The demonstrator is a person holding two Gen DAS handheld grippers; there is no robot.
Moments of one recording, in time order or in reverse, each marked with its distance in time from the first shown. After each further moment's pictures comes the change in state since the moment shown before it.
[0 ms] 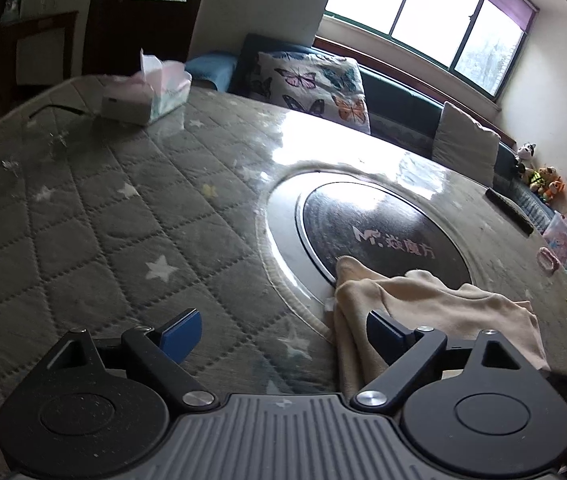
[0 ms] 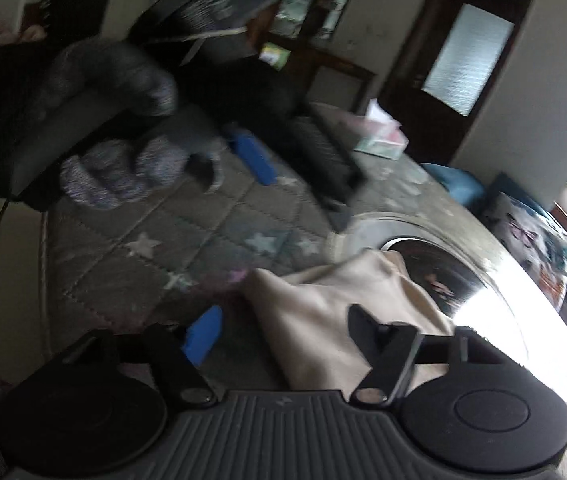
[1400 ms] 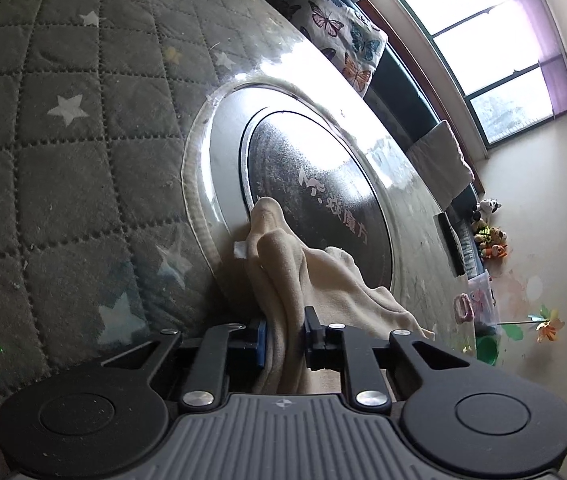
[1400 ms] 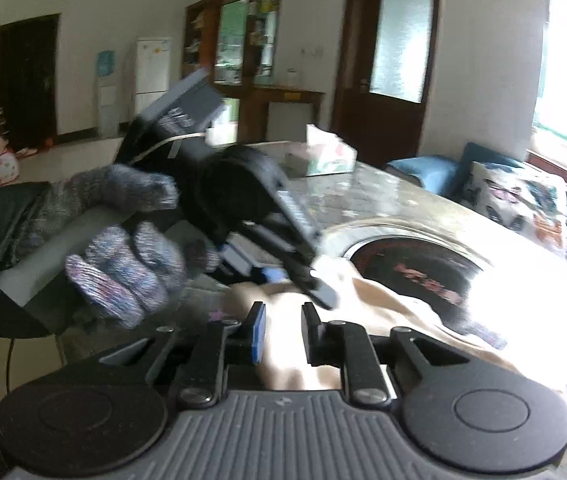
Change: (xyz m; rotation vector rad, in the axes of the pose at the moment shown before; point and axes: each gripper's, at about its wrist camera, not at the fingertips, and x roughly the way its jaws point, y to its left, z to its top) left arm 0.037 -0.004 -0.002 -0.435 0.208 -0.238; right arm -0.060 -0.051 -0.033 0.338 -0.141 -0.014
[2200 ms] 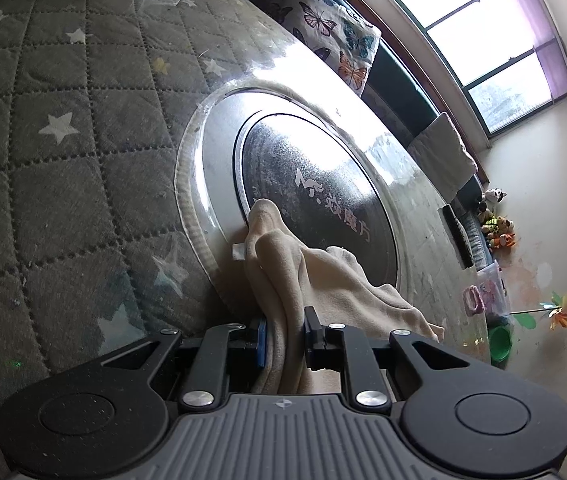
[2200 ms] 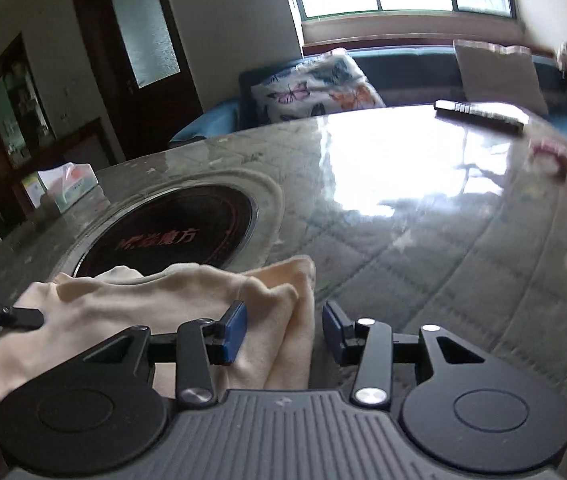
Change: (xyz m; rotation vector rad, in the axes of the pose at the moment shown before) left arm 0.003 -0.009 -0.002 0.061 -0.012 0.037; right arm -0.009 -0.179 -0.085 0.651 0.048 -0.353
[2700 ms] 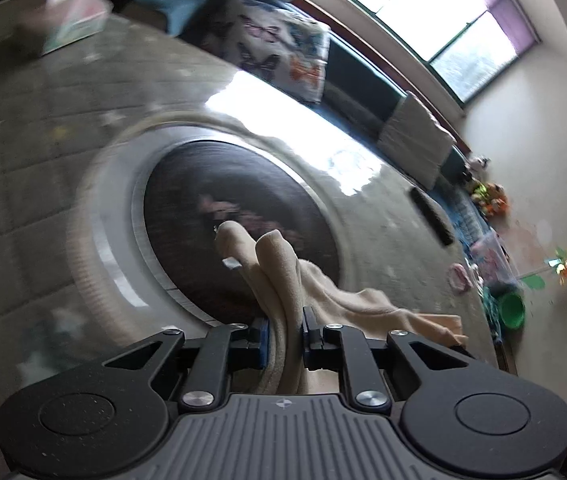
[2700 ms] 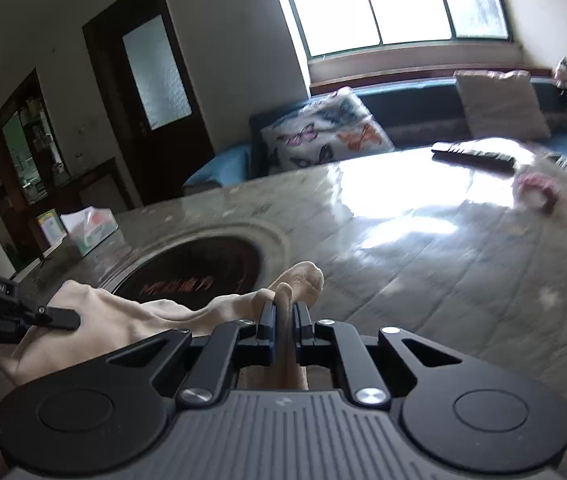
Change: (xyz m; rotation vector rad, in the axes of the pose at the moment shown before) left arm 0.011 -0.093 -0.003 0.213 -0.023 -0.012; right arm -0.062 -0.016 0.011 0.009 -0.143 0.022
